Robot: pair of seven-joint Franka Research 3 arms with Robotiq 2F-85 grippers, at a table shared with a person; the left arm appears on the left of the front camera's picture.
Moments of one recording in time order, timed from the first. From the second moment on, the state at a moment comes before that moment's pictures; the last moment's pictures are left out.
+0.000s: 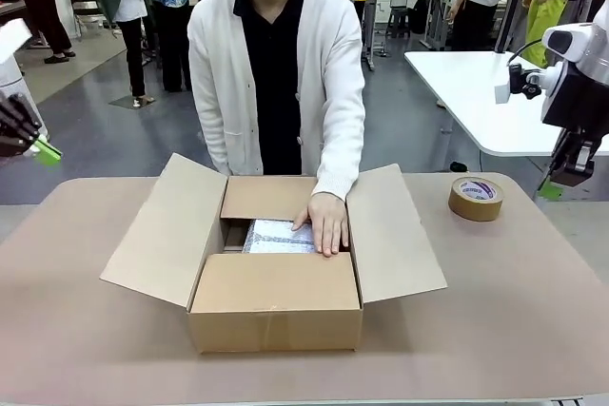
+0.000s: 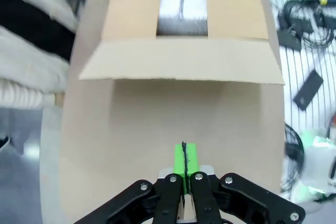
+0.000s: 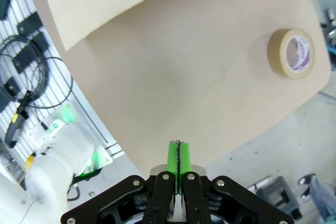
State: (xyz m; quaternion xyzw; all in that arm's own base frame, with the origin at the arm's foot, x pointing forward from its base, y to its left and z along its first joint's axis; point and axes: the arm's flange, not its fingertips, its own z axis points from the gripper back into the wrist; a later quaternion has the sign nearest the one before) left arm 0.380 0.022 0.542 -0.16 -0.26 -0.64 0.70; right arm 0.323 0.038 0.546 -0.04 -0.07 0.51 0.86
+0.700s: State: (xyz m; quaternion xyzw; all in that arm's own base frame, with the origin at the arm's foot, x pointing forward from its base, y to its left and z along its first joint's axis) left arm 0.398 0.032 0.406 -0.29 -0.26 -0.63 0.66; right arm 0.323 0.038 0.546 -0.04 -0.07 0.51 0.86
